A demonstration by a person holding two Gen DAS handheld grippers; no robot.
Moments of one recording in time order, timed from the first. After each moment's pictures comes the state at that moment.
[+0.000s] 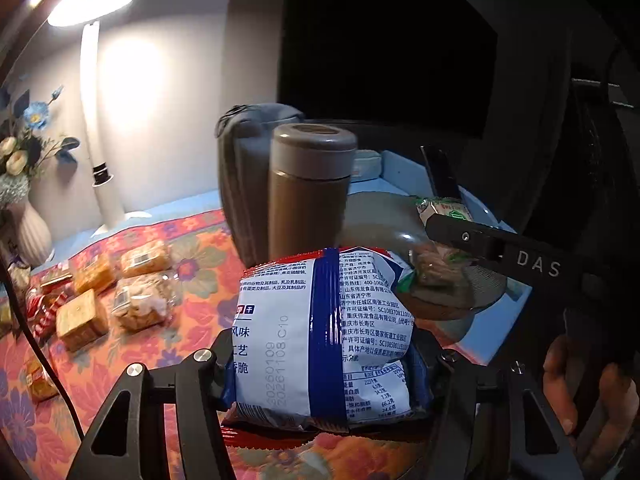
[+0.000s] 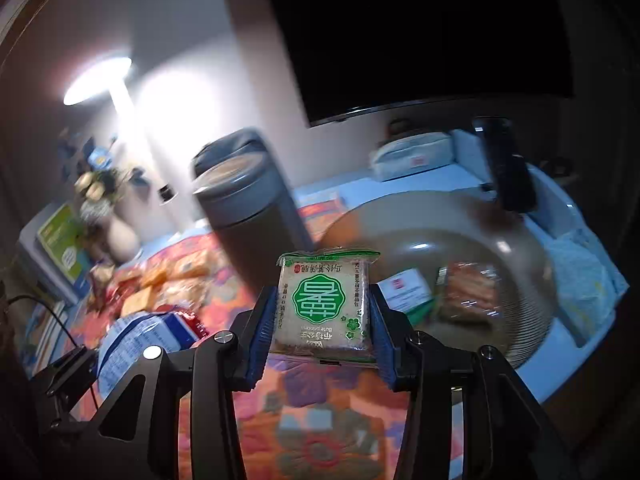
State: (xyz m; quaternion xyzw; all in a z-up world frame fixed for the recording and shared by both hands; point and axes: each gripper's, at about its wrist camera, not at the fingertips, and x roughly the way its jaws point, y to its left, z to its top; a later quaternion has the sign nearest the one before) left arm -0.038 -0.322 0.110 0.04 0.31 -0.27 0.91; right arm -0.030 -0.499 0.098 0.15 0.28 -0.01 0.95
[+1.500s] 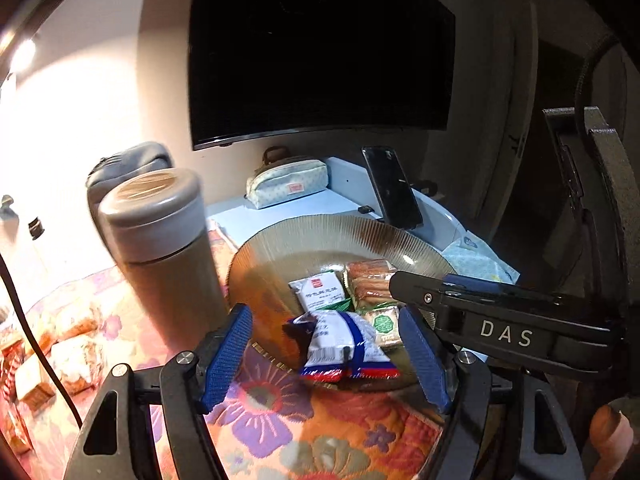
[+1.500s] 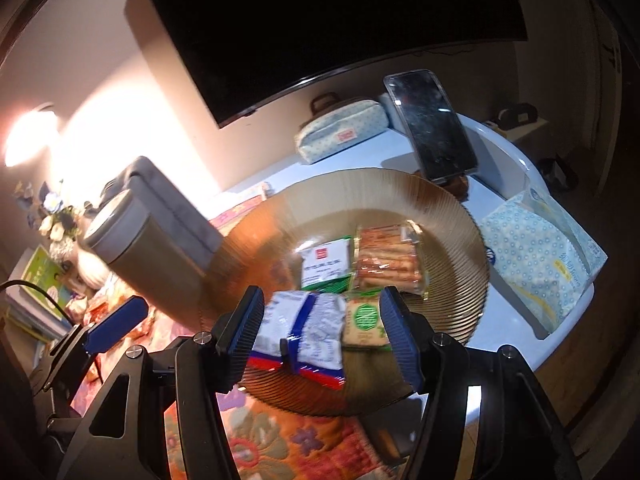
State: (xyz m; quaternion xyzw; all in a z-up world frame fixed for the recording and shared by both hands) left arm -0.009 -0.415 0.112 0.06 0.30 -0.32 0.90; right arm -0.025 -0.568 0.079 0.20 0.33 -0.03 0.92
